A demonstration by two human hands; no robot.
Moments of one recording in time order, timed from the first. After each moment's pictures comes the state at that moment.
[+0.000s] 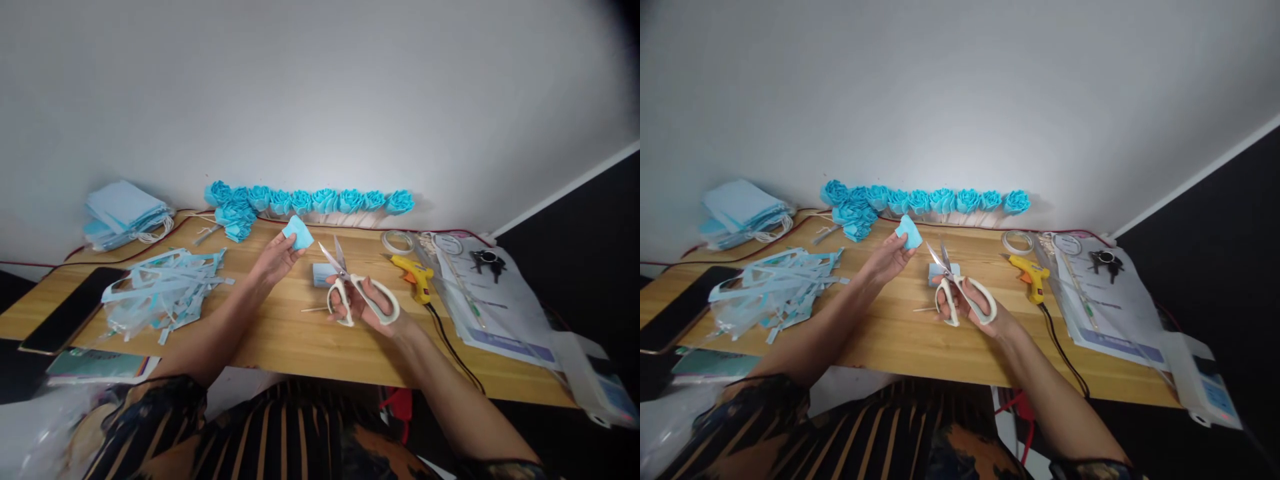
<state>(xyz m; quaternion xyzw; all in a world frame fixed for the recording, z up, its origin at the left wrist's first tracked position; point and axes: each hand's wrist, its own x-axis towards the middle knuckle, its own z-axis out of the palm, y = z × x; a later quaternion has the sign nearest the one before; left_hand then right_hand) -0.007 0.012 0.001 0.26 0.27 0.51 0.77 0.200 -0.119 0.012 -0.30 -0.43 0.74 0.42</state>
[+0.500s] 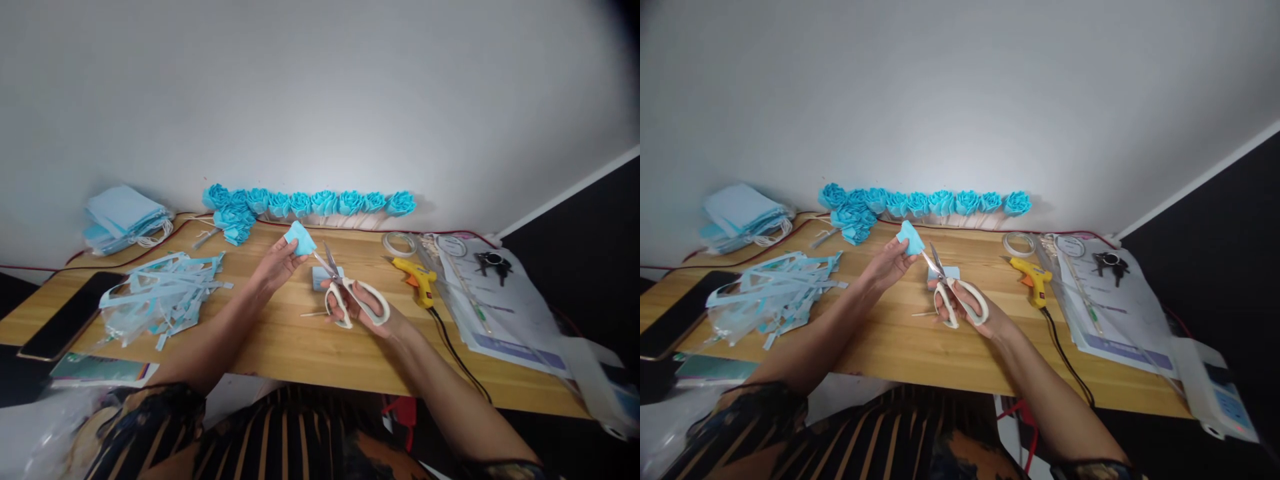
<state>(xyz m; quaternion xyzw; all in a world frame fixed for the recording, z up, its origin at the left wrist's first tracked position) -0.003 0.008 0.001 0.27 0.28 0.49 0.78 0.201 -0.110 0.000 -0.29 -0.42 0.75 0.41</state>
